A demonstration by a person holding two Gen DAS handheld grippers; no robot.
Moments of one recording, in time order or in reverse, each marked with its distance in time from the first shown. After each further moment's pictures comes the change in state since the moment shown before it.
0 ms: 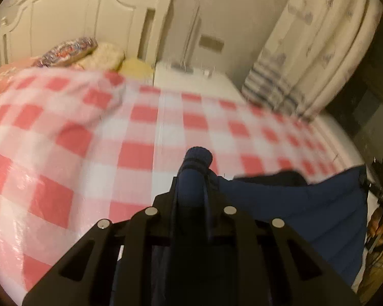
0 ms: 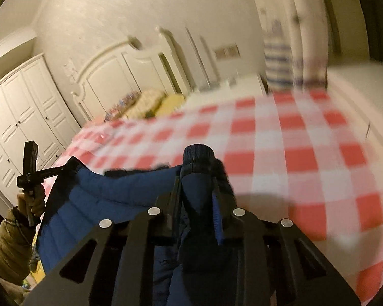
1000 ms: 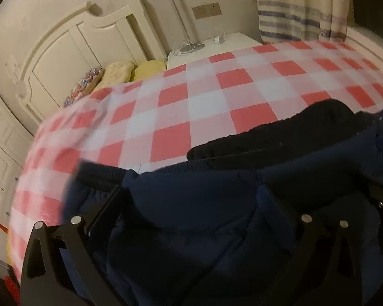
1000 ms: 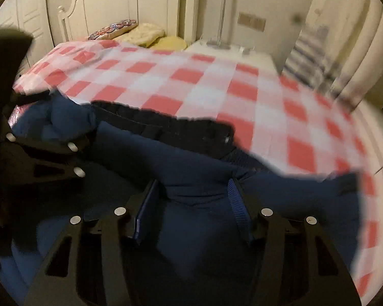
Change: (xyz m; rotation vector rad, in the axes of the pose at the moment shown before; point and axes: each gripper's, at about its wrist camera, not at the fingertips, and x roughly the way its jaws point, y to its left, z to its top) left arm 0.105 -0.131 -0.061 0.361 0.111 0.442; right arm 0.150 0.119 -0.038 -0.265 0.335 -0.247
